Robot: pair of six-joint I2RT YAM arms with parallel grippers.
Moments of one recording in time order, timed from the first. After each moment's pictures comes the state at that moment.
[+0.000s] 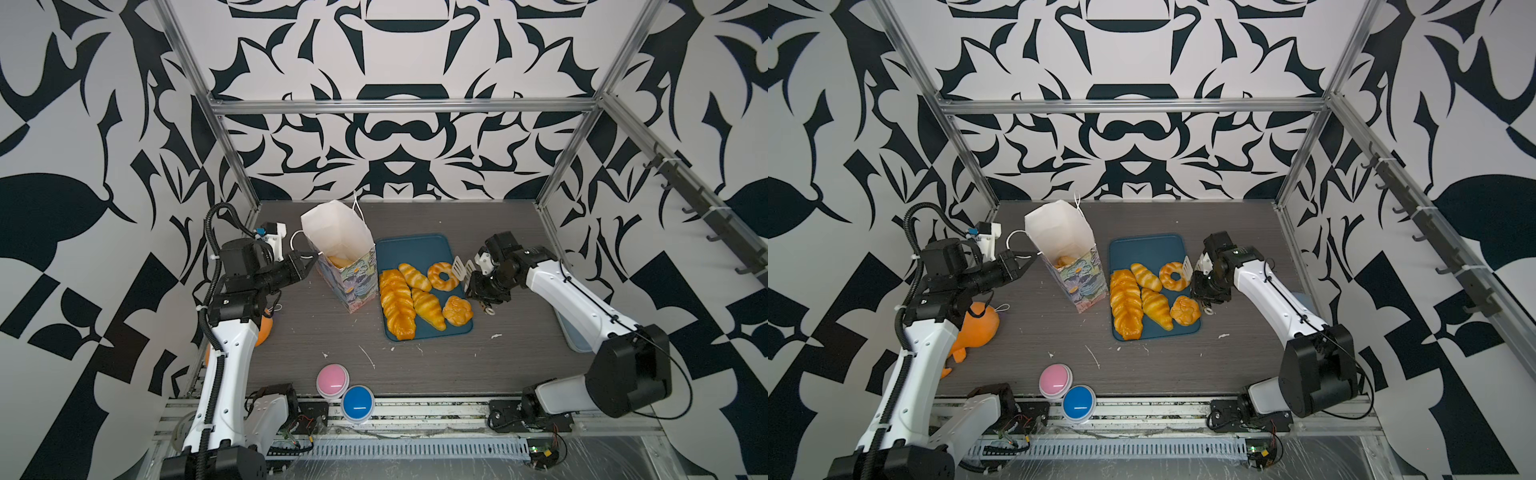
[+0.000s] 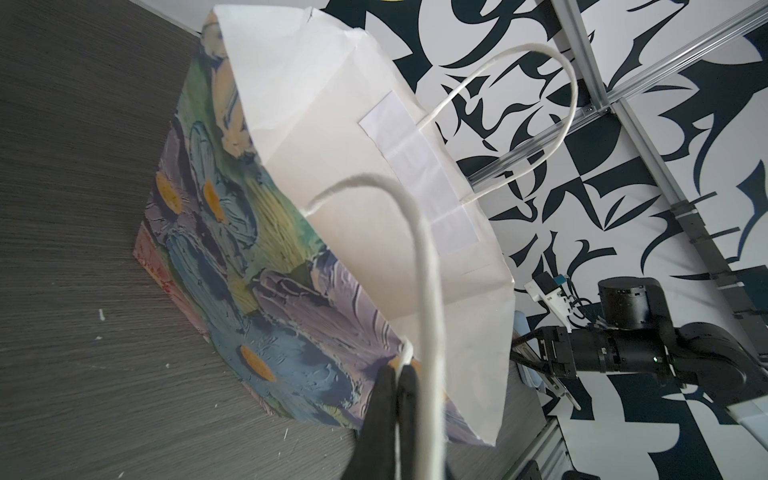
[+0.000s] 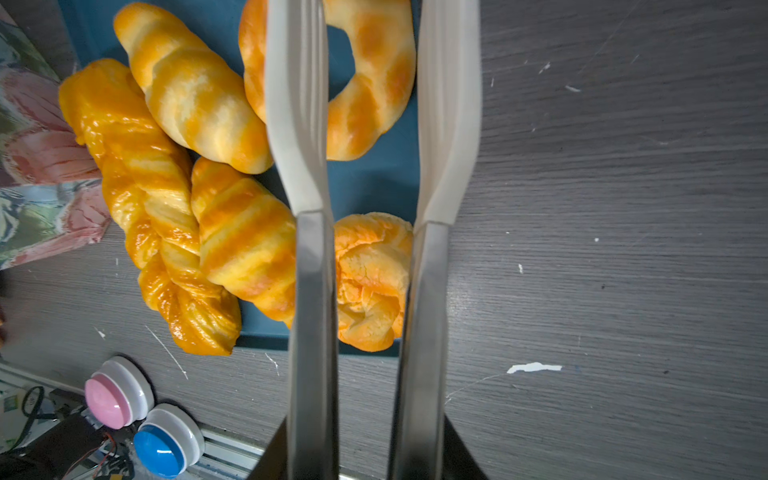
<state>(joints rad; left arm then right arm) 0.11 0.96 0.93 -0.49 0.75 -0.45 0.28 1.43 1.13 -1.00 -0.25 0.39</state>
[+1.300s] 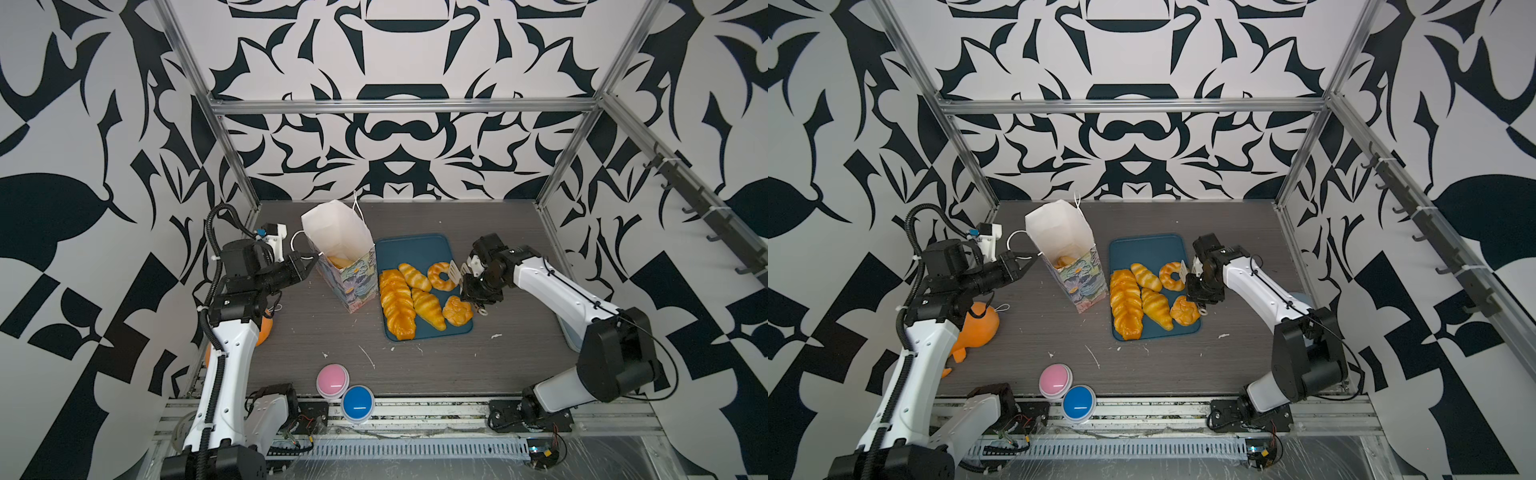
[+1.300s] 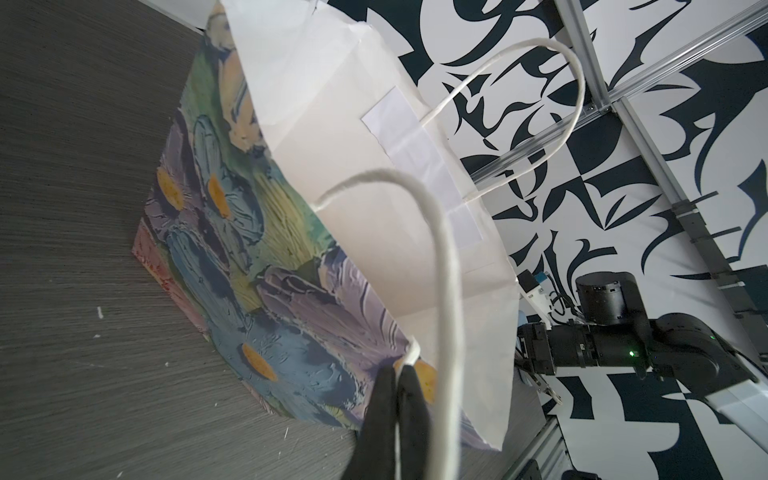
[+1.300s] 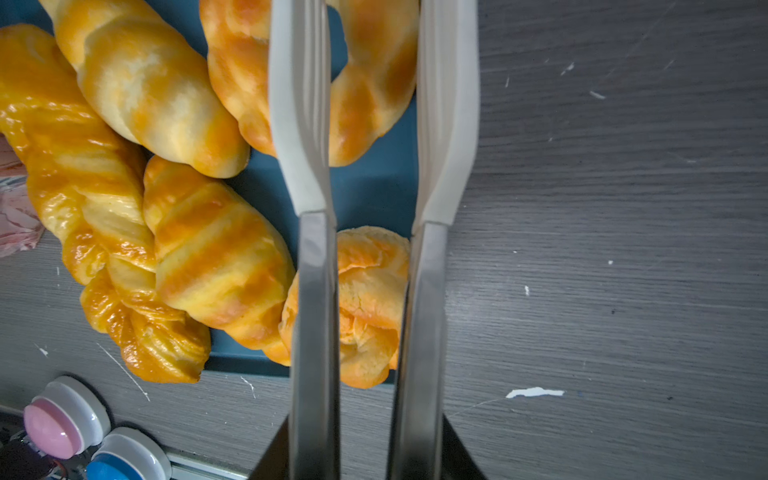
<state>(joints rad) 0.11 0.96 0.91 -0.48 0.75 -0.45 0.34 1.51 1.13 -0.96 -0.19 0.40</state>
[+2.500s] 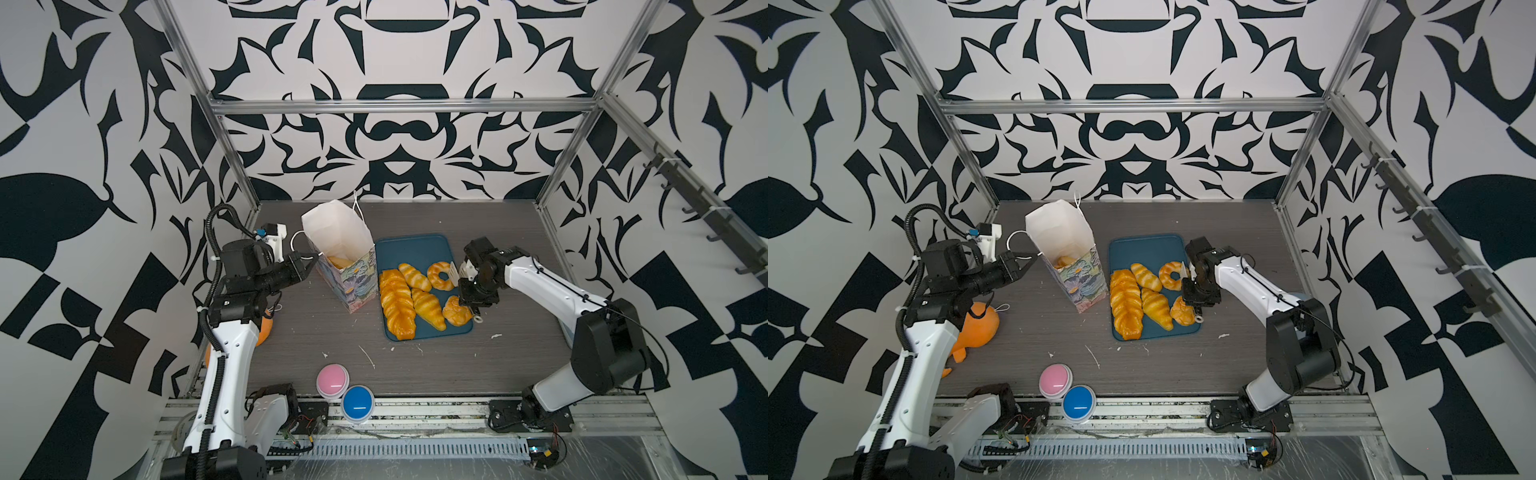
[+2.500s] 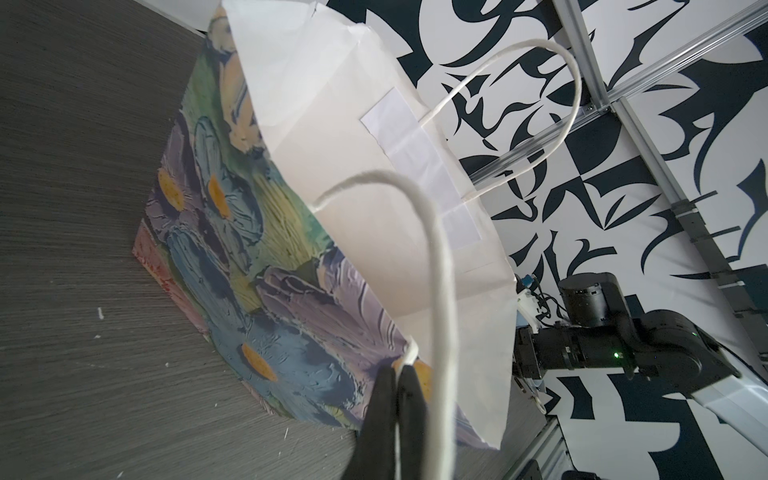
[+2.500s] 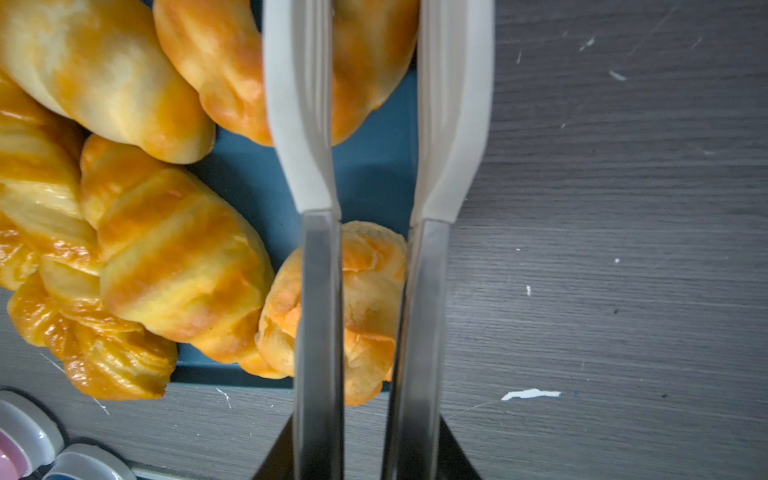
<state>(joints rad) 0.11 0.95 0.91 -0.49 0.75 -0.44 0.38 1.56 1.13 -0.97 -0.13 0.41</state>
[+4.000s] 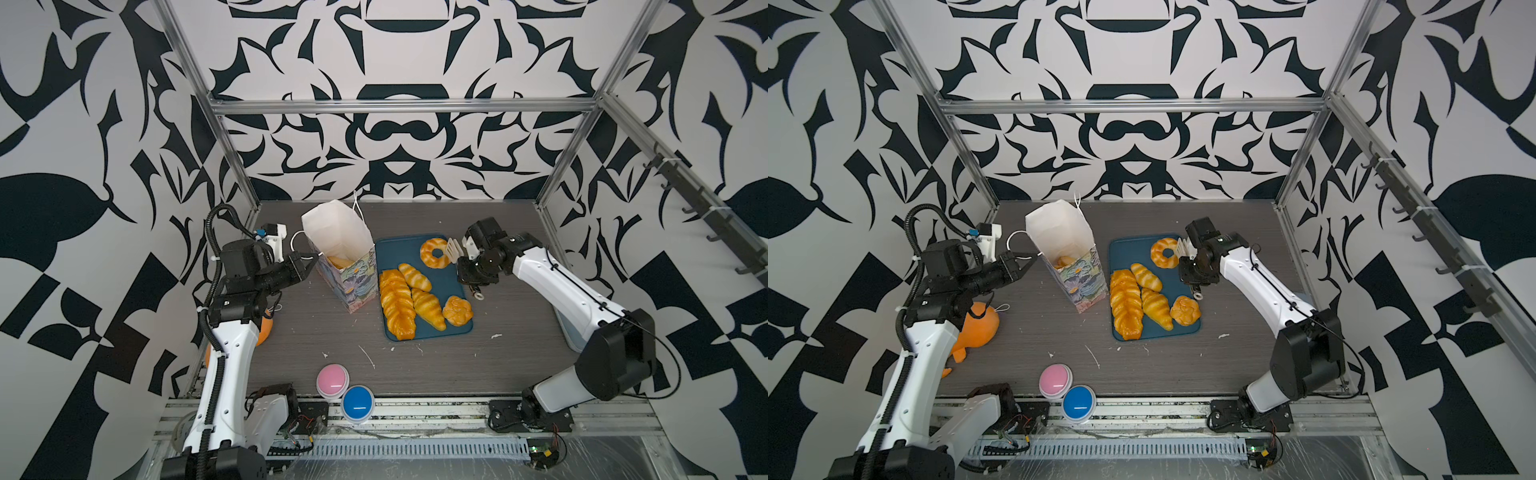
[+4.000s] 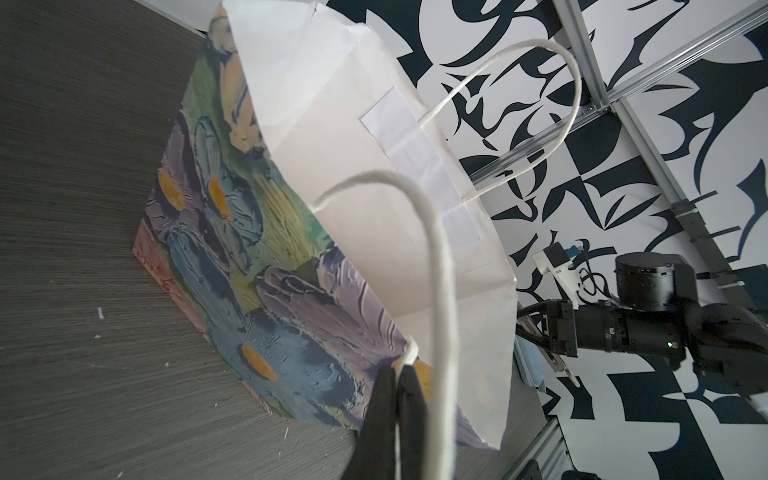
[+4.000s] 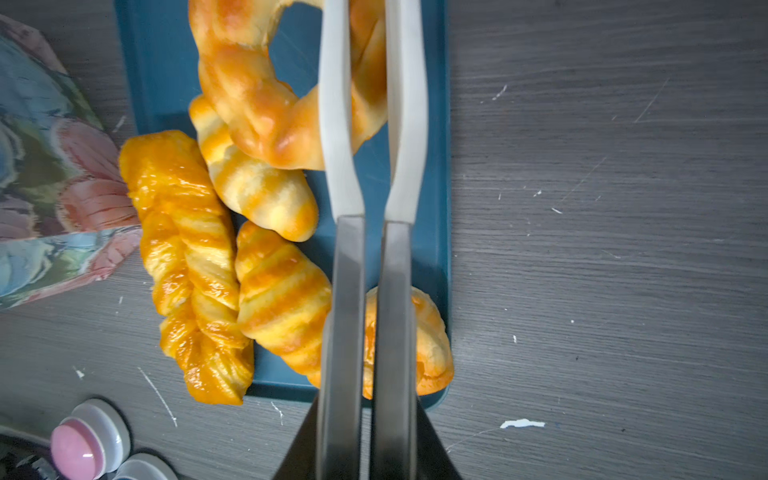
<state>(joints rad) 0.11 0.95 0.91 -0.49 0.75 -0.44 0.39 1.51 1.31 -0.99 -0.12 0.39</state>
